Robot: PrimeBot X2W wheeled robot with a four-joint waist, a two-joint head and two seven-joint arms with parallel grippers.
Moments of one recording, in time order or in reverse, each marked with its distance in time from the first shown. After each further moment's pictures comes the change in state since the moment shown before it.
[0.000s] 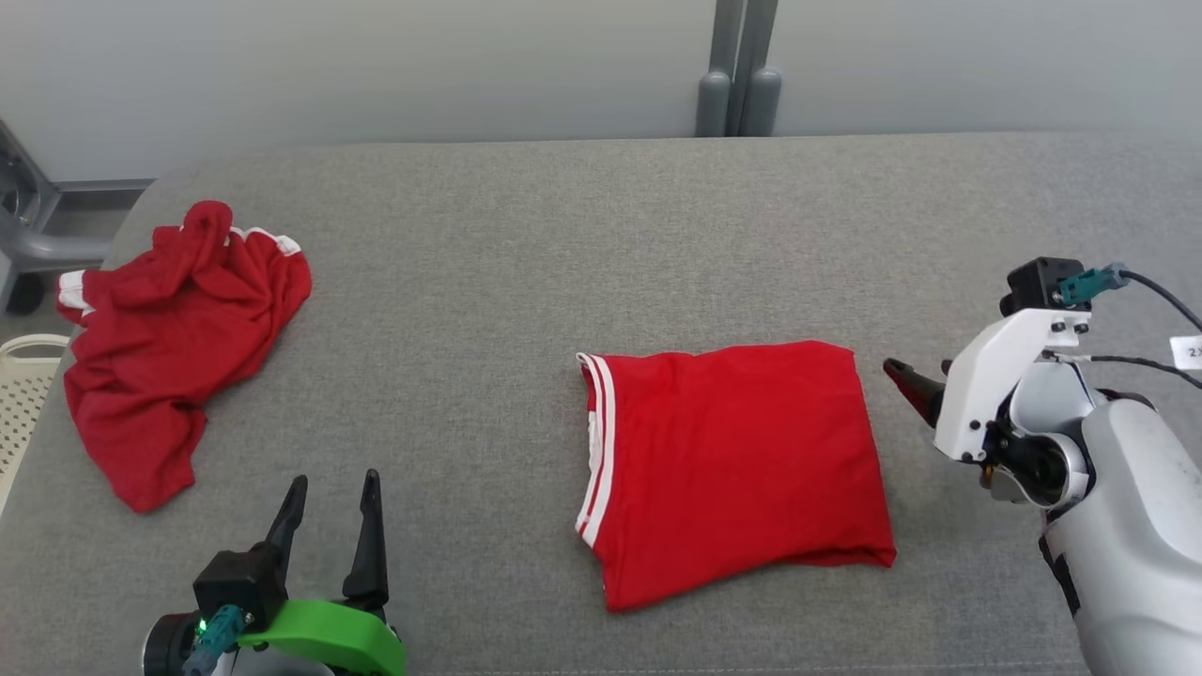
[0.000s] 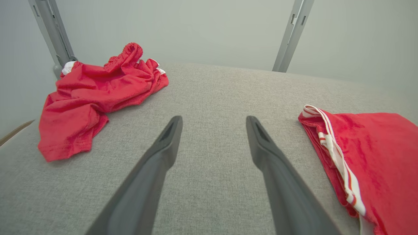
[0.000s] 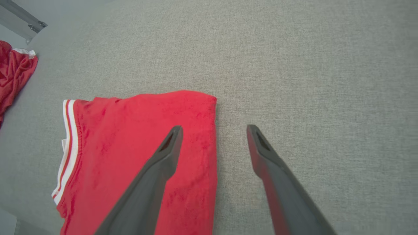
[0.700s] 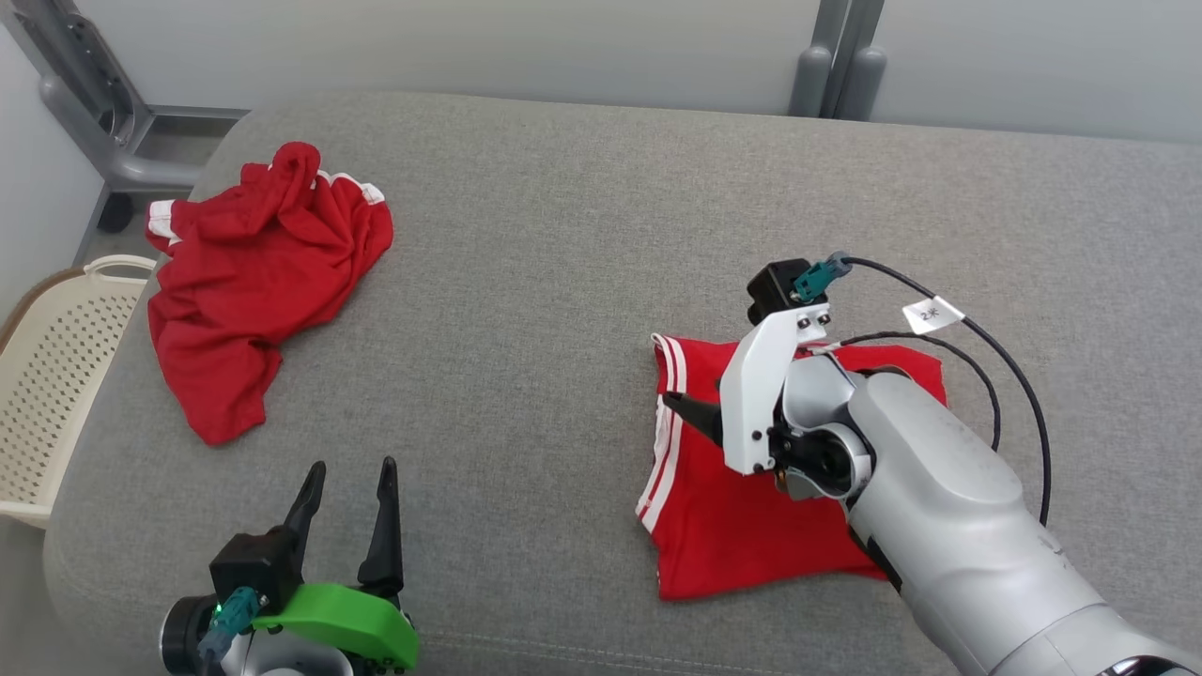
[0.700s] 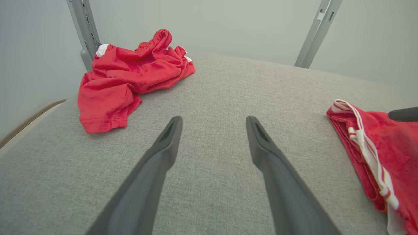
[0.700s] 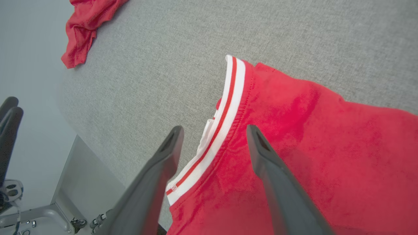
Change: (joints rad) left arm -0.048 -0.008 -0.015 0.040 -0.004 -0.019 0.000; right arm -0.187 0.179 0.402 0.211 0.155 0.000 -0.015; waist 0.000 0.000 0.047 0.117
